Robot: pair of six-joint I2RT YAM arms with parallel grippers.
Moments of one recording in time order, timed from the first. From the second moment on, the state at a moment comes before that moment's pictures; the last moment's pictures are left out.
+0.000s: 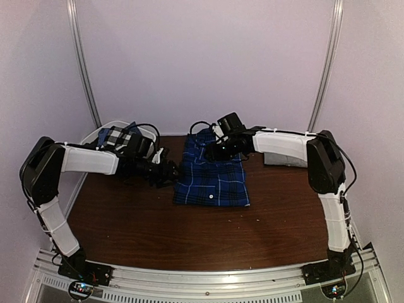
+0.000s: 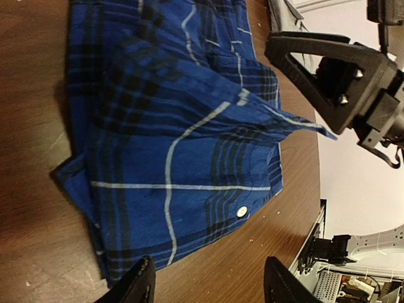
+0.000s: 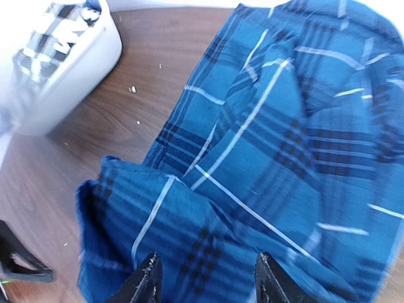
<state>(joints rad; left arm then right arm) -0.52 1.76 1.02 -0.03 0.58 -0.72 0.65 2.25 1.86 -0.38 -0.10 0.34</state>
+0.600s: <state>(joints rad) -0.57 2.02 1.45 -0.21 0.32 -0.60 0.49 1.88 1.29 -0.22 -0.09 0.39</state>
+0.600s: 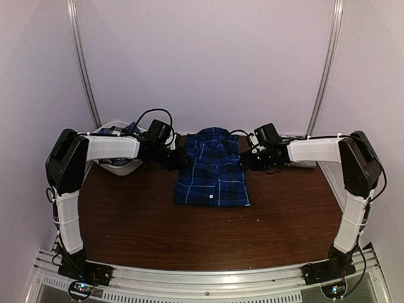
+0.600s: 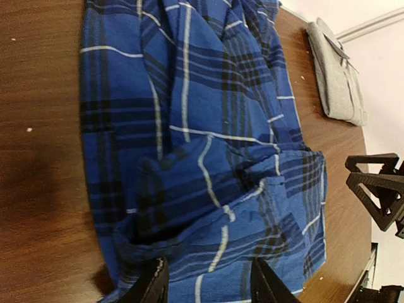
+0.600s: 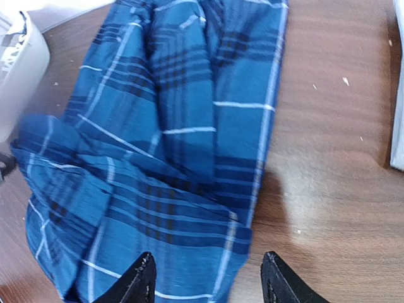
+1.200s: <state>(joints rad) -0.53 2.10 1.51 -0.28 0.27 -0.45 0.39 2.03 1.23 -0.04 -0.33 0.45</state>
